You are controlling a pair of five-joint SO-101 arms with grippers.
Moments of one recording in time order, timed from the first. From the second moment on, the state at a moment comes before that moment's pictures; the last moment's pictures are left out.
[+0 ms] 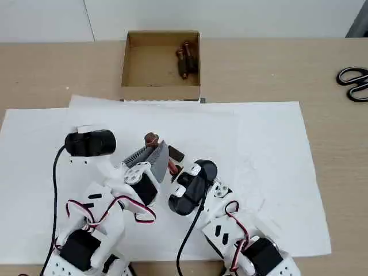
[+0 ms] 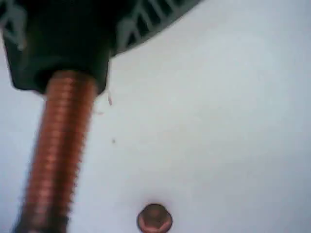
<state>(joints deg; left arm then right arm) 24.9 -86.4 68.8 46.5 42.2 -41.6 -103.1 84.5 49.1 11.4</state>
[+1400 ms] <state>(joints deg) 34.3 -87.2 68.9 56.7 30.3 -42.0 -103.0 84.7 42.4 14.7</state>
